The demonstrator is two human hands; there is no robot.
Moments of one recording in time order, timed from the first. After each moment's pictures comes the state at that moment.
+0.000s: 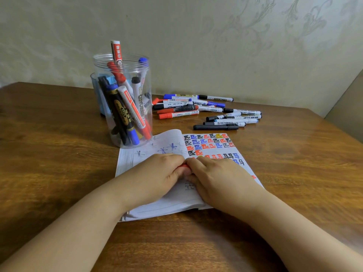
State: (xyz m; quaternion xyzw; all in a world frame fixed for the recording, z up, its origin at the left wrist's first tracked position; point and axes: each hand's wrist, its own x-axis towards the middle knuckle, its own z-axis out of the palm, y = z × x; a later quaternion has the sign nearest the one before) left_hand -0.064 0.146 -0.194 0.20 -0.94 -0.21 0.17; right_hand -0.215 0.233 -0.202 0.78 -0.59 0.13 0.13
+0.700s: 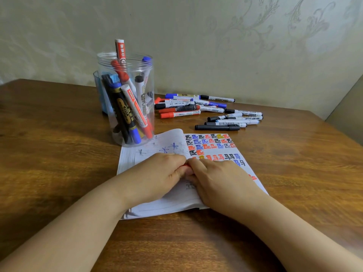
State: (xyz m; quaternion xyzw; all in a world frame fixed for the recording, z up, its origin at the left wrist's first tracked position) left_hand -0.064 0.144 -0.195 0.20 -0.94 -0.21 0.15; right_hand -0.211 0.238 -0.199 0.77 -0.62 0.10 0.13
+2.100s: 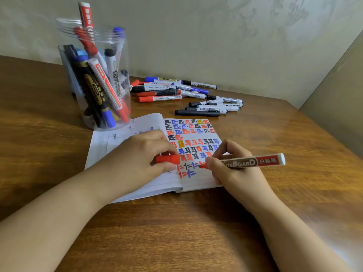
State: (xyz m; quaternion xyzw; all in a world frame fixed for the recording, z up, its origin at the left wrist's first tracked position) left_hand -0.068 0.163 -0.193 0.21 -0.92 -0.21 0.24; right_hand -0.234 0.285 -0.193 0.46 -0.73 0.47 -0.21
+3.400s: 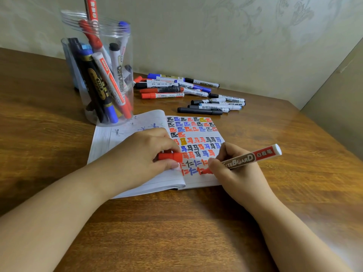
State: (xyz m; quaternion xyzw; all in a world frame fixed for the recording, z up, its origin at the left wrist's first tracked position) left_hand -0.067 0.161 -0.194 0.22 -0.92 -0.22 0.22; right_hand -0.238 0.286 -0.202 0.49 -0.74 0.43 -0.15
